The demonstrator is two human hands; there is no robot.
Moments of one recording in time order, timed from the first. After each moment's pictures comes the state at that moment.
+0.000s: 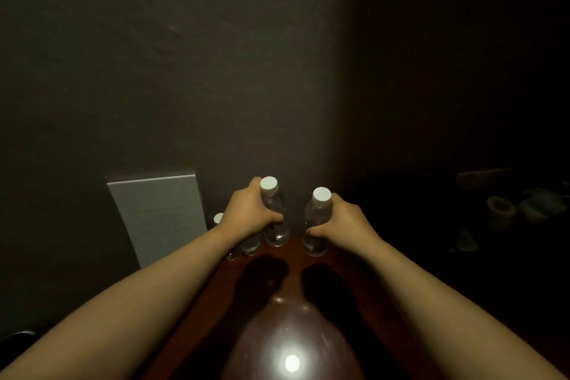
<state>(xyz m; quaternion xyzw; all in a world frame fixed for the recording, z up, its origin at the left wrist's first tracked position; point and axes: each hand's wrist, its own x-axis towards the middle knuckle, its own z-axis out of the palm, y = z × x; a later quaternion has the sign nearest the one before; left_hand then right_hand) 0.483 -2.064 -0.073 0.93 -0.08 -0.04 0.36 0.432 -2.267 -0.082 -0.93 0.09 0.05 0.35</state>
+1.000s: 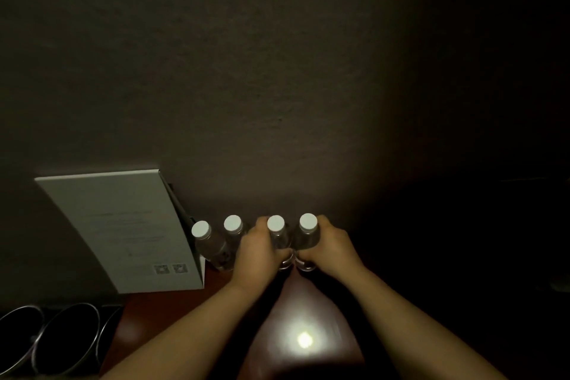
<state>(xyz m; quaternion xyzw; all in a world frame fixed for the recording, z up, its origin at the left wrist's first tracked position) 0.543 -2.095 -0.250 0.93 0.04 -0.04 0.36 0.546 -2.252 -0.249 -0.89 0.11 0.17 0.42</state>
